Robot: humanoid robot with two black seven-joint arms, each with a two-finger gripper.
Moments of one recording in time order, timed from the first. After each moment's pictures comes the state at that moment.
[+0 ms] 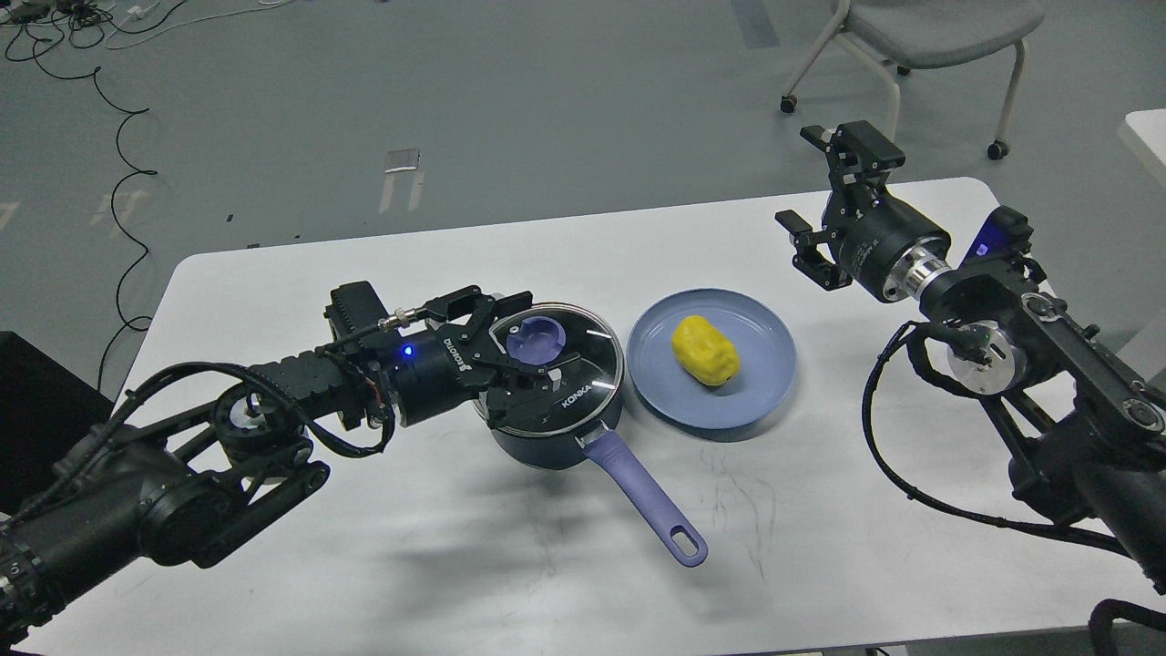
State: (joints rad) left arm -0.75 0.51 -0.37 -1.18 2.05 0.19 -0.49; right arm 0.42 -0.18 1.24 1.24 -0.78 0.10 -0.11
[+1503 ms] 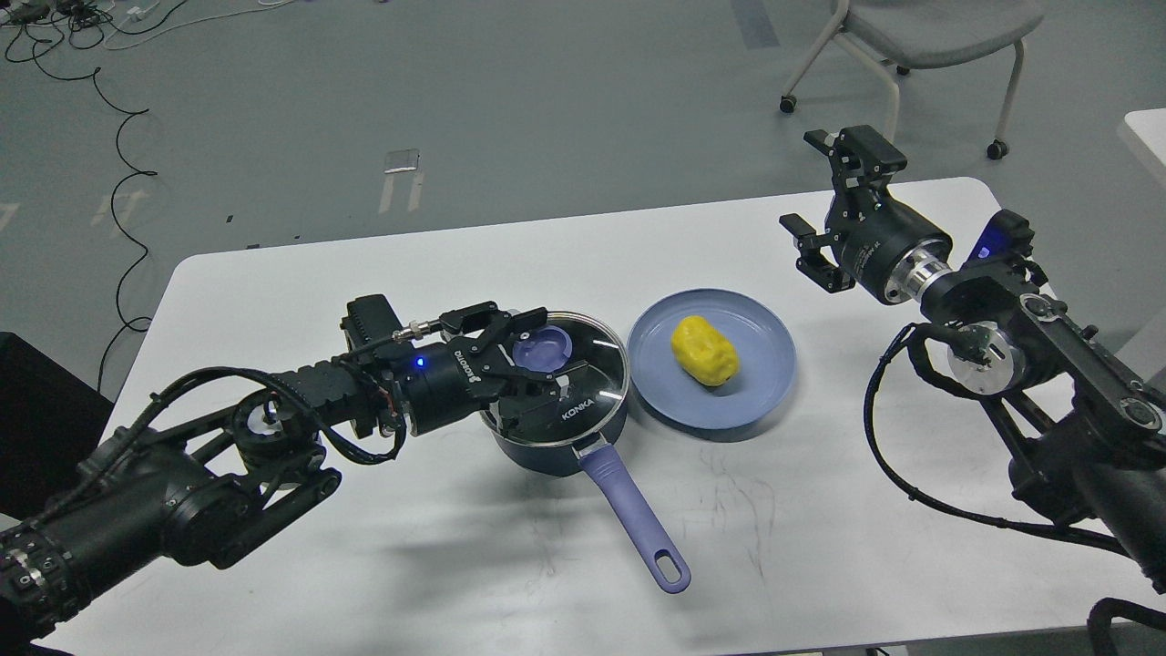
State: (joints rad) left arm -0.76 0.47 -0.32 -1.10 2.07 0.19 -0.49; right arm 0.42 -0.18 1.24 1.22 -0.78 0.09 -0.11
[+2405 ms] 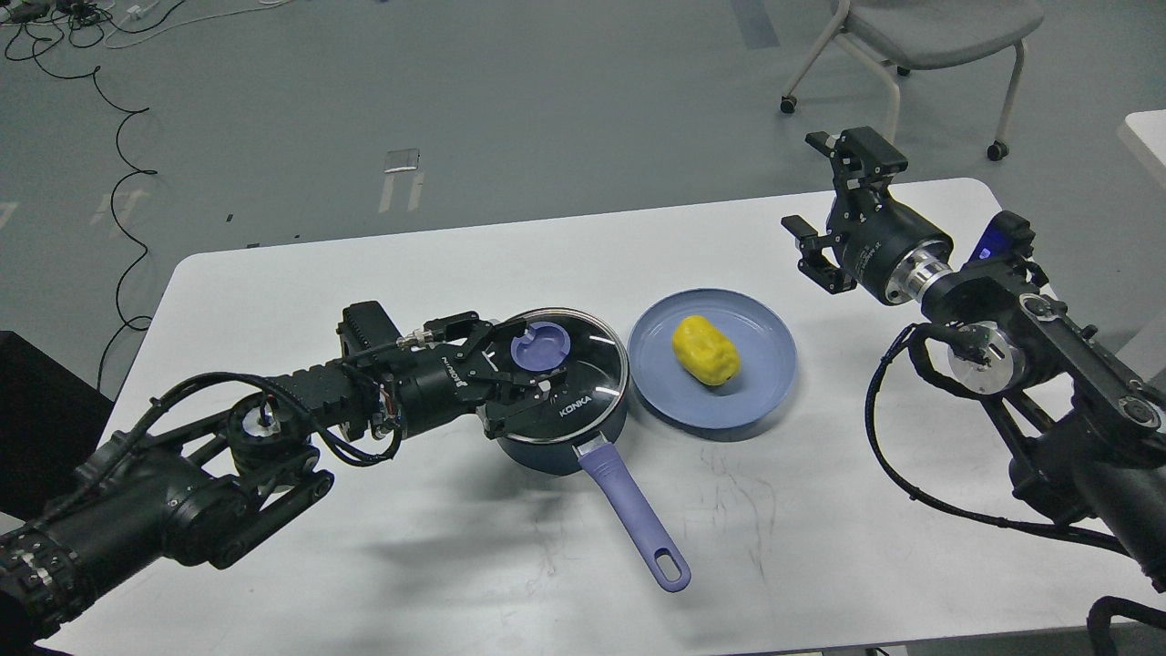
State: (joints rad) left arm -0.76 0.46 -0.32 -1.04 2.07 0.19 -0.49; right arm 0.42 -0.18 1.24 1.20 -0.78 0.09 -0.11
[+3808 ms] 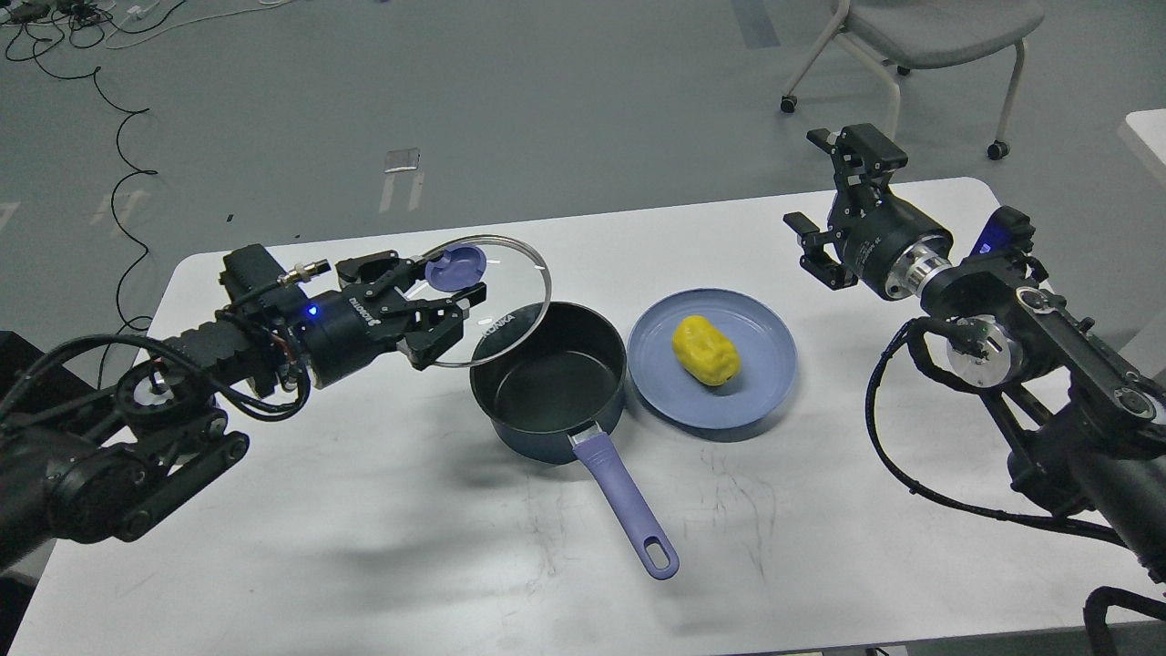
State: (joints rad) left arm -0.80 0.68 -0.32 -1.11 1.87 0.30 -0.49; right arm 0.44 -0.18 1.23 1.17 -0.78 0.09 -0.11
